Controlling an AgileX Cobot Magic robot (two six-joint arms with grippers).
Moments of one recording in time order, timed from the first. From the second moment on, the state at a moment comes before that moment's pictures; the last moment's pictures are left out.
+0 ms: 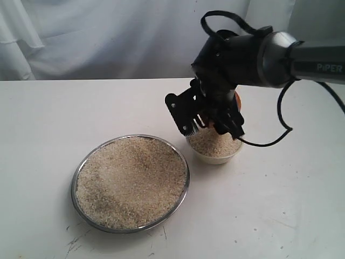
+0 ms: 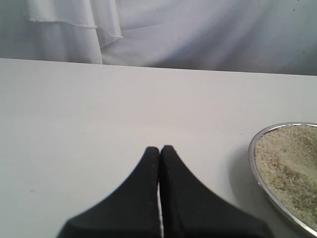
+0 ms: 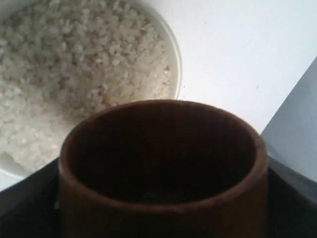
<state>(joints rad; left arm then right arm) 0.03 0.00 0.00 -0.01 0.33 -0.02 0.72 2.03 -1.52 -0.59 0.81 -1.02</state>
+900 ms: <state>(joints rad) 0.03 0.00 0.00 -0.01 0.33 -0.02 0.51 1.94 -1.34 1.49 1.01 -2.09</state>
